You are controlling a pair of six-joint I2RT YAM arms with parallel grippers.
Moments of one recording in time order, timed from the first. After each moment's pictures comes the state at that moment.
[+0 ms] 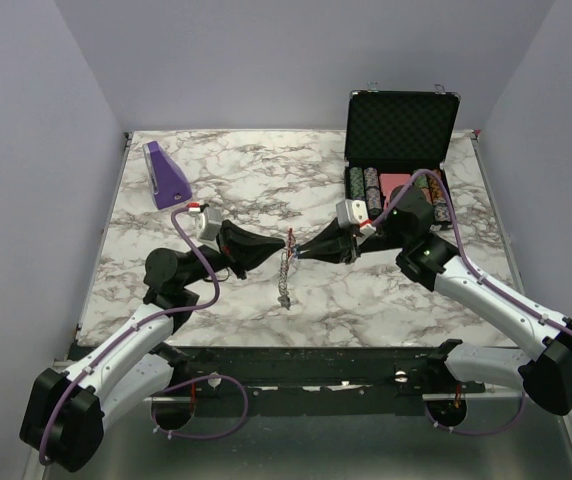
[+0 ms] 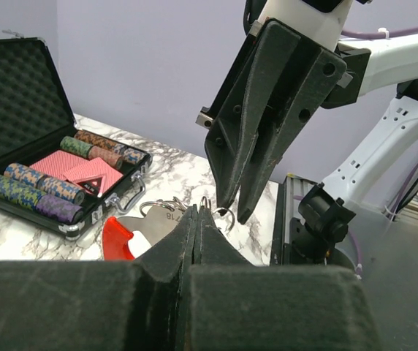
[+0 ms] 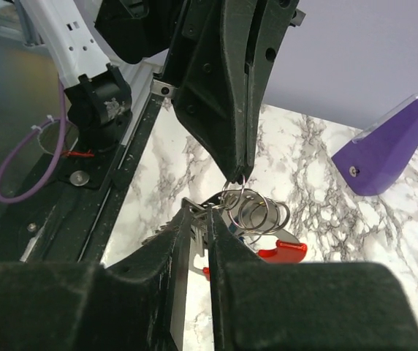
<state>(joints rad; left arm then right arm) -0.47 0.87 0.42 0.89 0.74 -0.55 0.67 1.17 0.90 0.21 -1.03 -0.31</state>
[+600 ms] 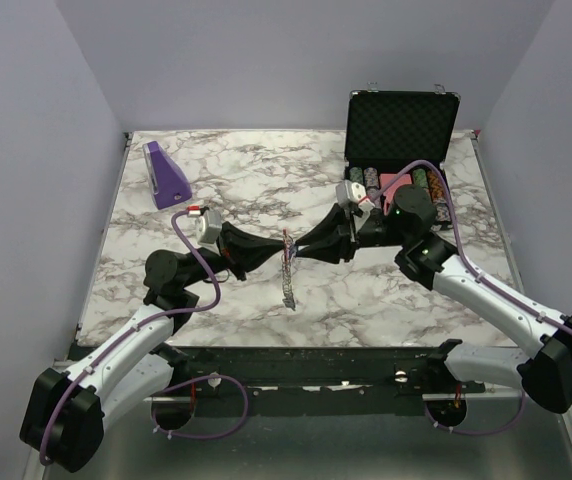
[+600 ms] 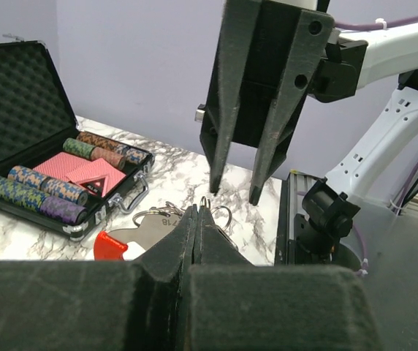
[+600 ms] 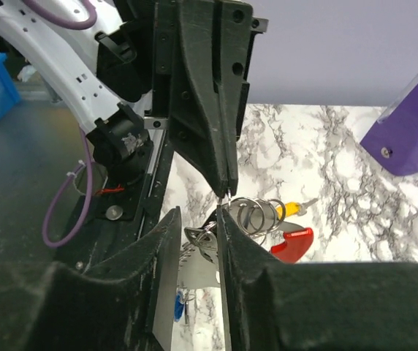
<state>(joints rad) -0.47 0.87 0.40 0.91 0.75 -0.52 0.67 1.17 0.90 0.31 -0.99 -0.01</state>
